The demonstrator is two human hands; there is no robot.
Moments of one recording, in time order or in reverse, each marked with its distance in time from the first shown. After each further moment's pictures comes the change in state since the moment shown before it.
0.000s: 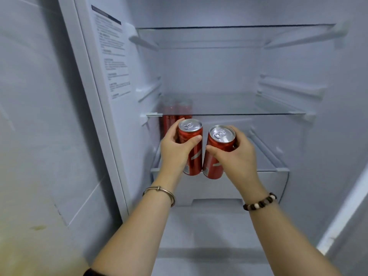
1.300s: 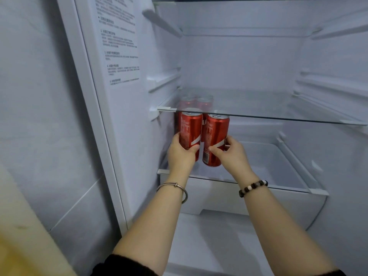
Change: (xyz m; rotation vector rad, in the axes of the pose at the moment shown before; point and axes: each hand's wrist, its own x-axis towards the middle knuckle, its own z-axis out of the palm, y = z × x) left_hand 0.044 -0.073 -0.006 0.403 0.222 -0.185; right_hand 0.076 0.084 0.055 -0.093 -0.327 0.115
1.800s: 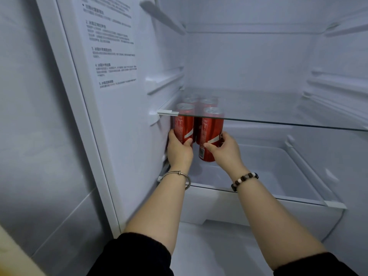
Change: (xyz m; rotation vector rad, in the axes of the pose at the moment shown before) left_hand 0.052 -0.016 0.015 0.015 0.100 -0.042; right_hand 0.046 0.010 0.029 -0.074 0.040 -0.005
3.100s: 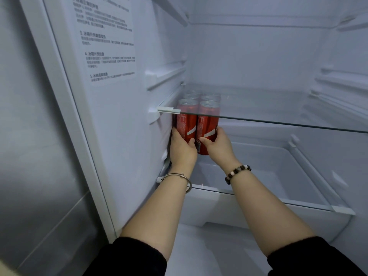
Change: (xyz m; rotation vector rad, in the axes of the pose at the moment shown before) left_hand 0.007 -0.007 0.008 0.112 -0.049 0.058; right_hand 0.022 0.000 0.023 0.029 -0.063 0.031
